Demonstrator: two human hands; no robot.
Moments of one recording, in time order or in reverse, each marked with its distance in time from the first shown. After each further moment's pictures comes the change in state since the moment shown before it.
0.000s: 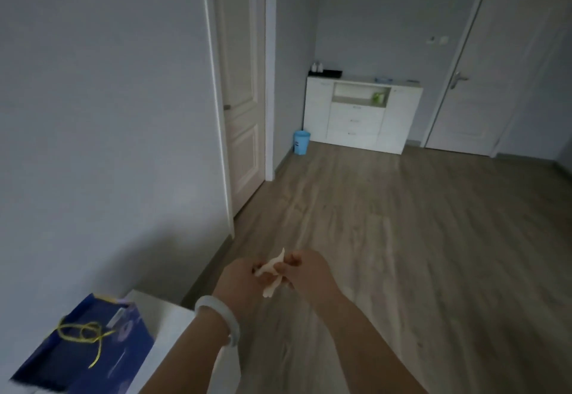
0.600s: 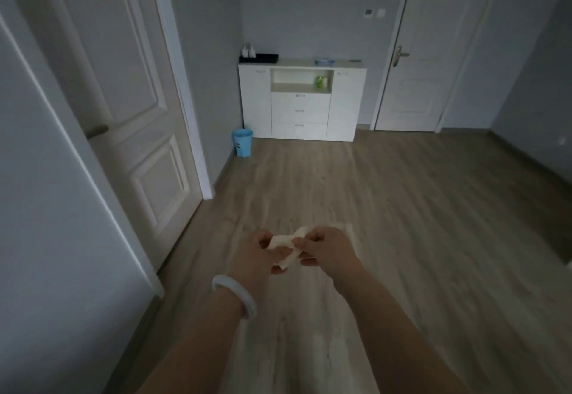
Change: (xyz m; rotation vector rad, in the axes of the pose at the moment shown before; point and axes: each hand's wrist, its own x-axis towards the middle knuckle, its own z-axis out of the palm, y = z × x) left_hand 0.447 0.196 0.126 -0.550 -0.184 0.007; right_hand 0.382 0.079 -0.253 0.352 0.301 0.153
